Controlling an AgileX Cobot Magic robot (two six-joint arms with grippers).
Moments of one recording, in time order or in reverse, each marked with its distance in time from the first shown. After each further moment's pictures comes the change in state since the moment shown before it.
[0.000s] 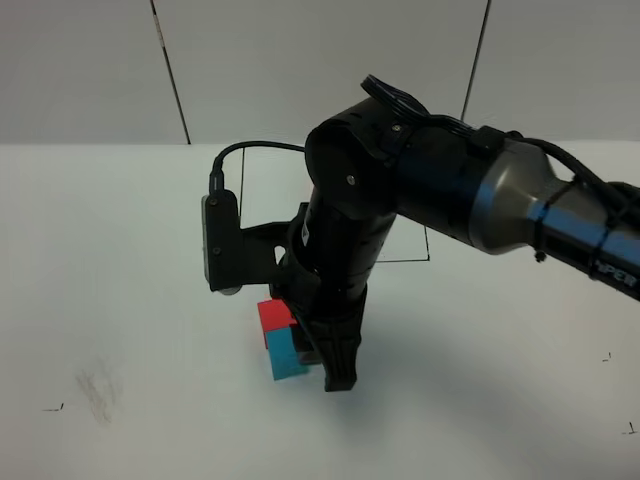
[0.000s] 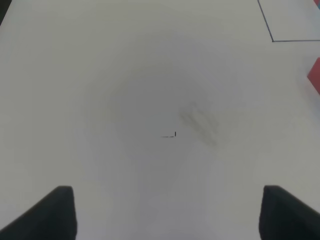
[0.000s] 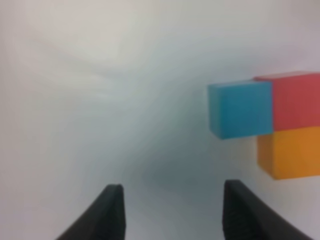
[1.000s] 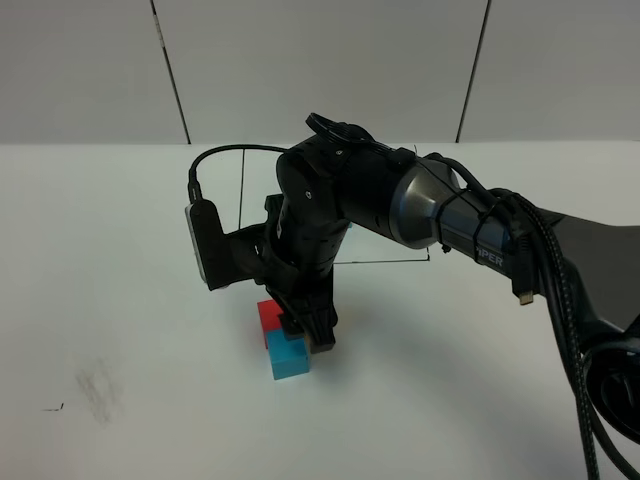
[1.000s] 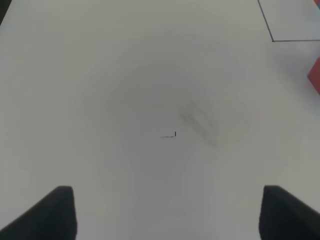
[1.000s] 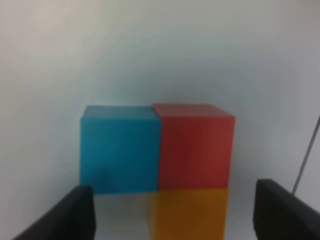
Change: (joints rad) left arm 0.000 0.000 0.000 0.000 0.000 0.000; right arm -0.049 0.251 -0.165 -0.057 -0.173 -0.205
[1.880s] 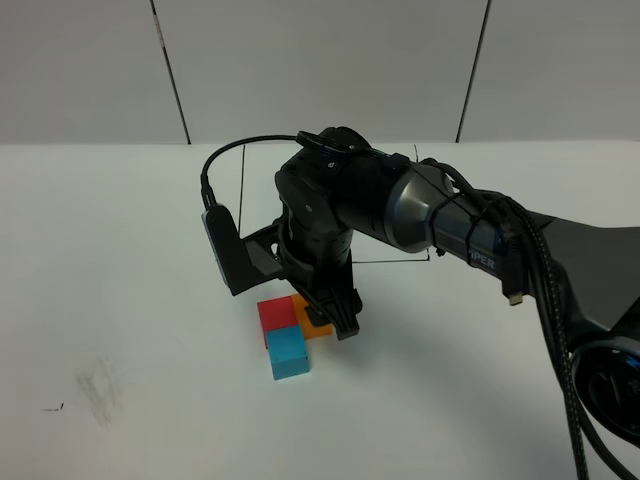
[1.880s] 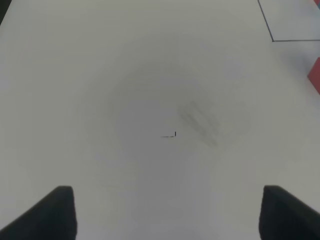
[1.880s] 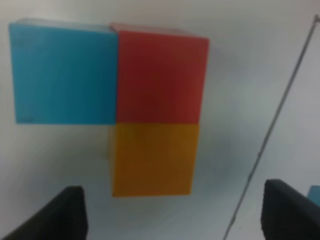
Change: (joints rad) left arm 0.000 0.000 0.000 0.000 0.000 0.000; right arm -0.003 0.028 -0.001 -0.208 0.007 0.036
